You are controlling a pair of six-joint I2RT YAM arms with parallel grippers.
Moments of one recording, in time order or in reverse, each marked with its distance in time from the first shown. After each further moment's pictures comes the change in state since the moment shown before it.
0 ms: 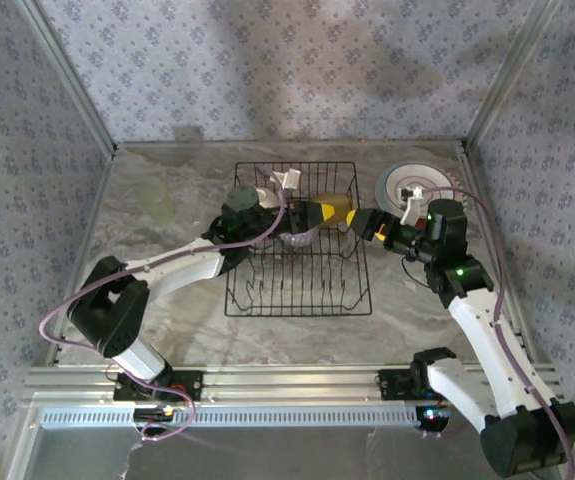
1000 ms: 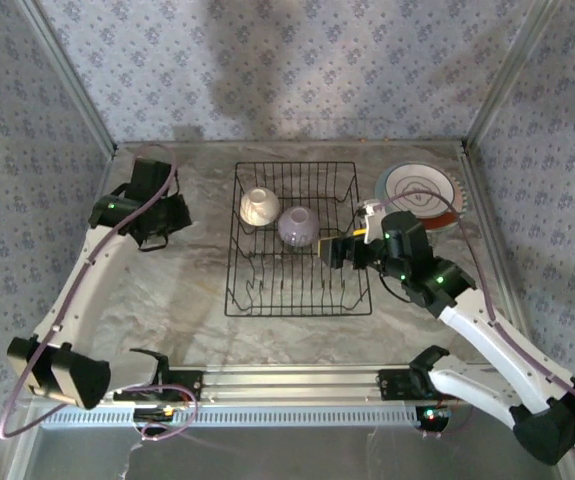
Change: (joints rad) left arm 0.496 -0.329 0.312 -1.647 -0.747 0.460; right arm 0.409 0.028 0.050 -0.132 0.451 -0.281
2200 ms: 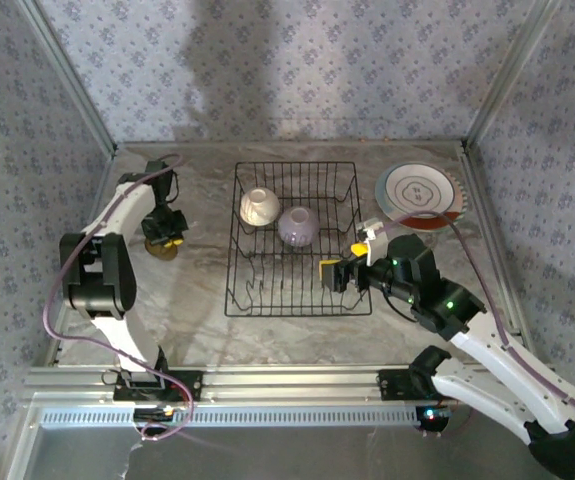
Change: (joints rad) left arm 0.186 0.528 0.076 -0.037 0.116 0.090; right arm 0.085 -0.171 -0.127 0.023 -0.002 -0.057
